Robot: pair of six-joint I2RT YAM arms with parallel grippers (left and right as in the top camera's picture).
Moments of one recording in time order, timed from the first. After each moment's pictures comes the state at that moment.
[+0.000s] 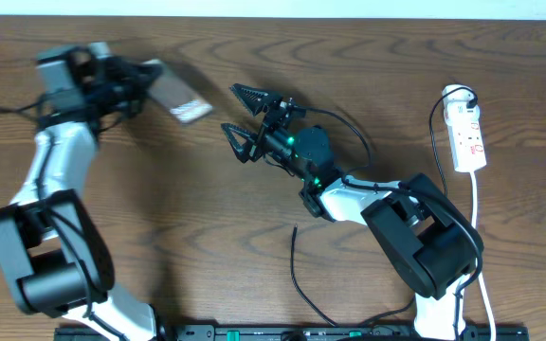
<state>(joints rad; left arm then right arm) 0.32 1.82 1.24 -0.04 0.90 -1.06 0.66 2.04 0.96 1.14 -0.26 2.06</state>
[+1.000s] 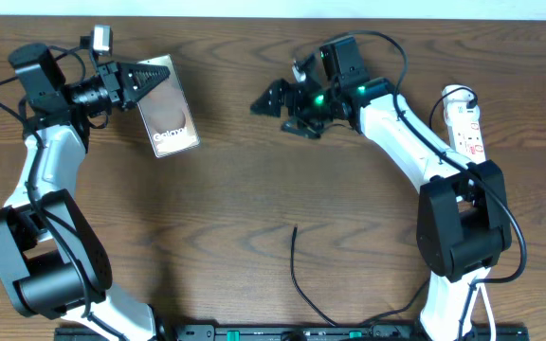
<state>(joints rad) 0.33 1.82 1.24 0.17 1.49 -0.71 0.39 2.04 1.57 -0.54 -0.75 0.69</state>
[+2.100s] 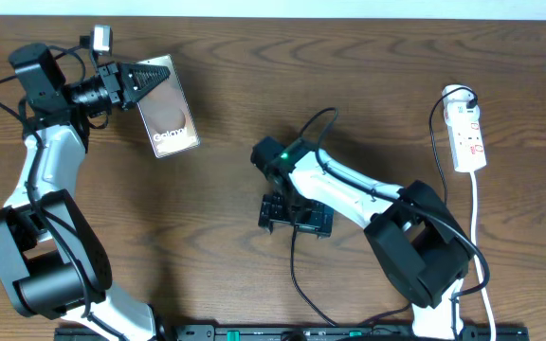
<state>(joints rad) 0.33 1.82 1.24 0.16 1.48 -0.68 0.77 2.04 1.38 -1.08 -0.18 0.94</state>
